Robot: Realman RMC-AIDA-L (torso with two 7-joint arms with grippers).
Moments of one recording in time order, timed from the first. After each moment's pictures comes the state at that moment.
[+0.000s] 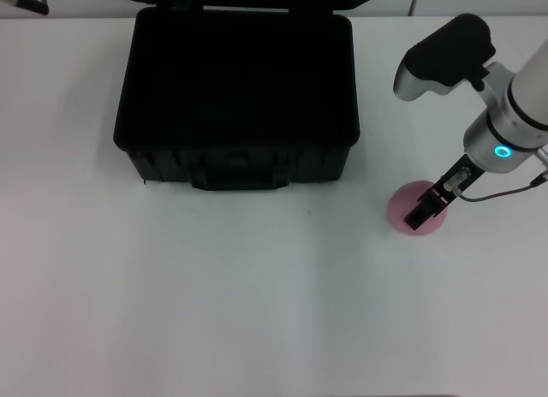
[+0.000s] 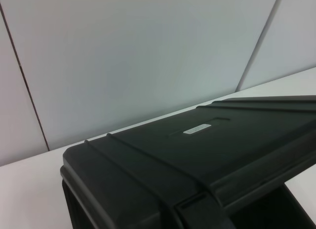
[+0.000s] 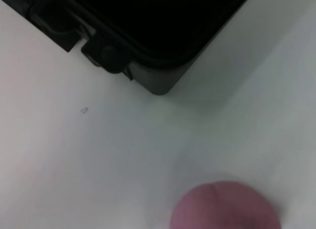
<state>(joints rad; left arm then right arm) -0.77 -2.05 1.29 1.72 -0.44 -1.63 0.00 0.82 2.07 -1.45 -0.72 0.44 1.25 -0.50</state>
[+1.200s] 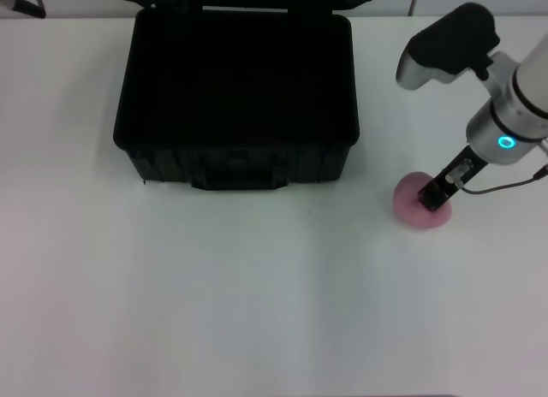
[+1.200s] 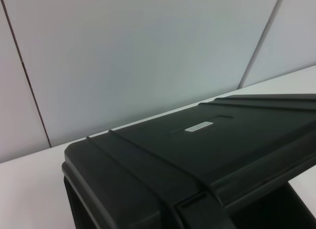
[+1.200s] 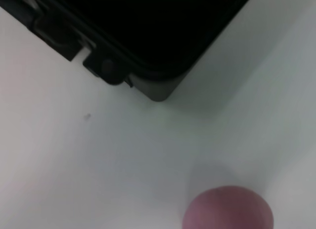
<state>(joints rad) -0.77 -2.05 1.29 1.72 -0.44 -1.63 0.00 0.83 2.06 -1.42 -0.74 0.44 1.29 -0.50</state>
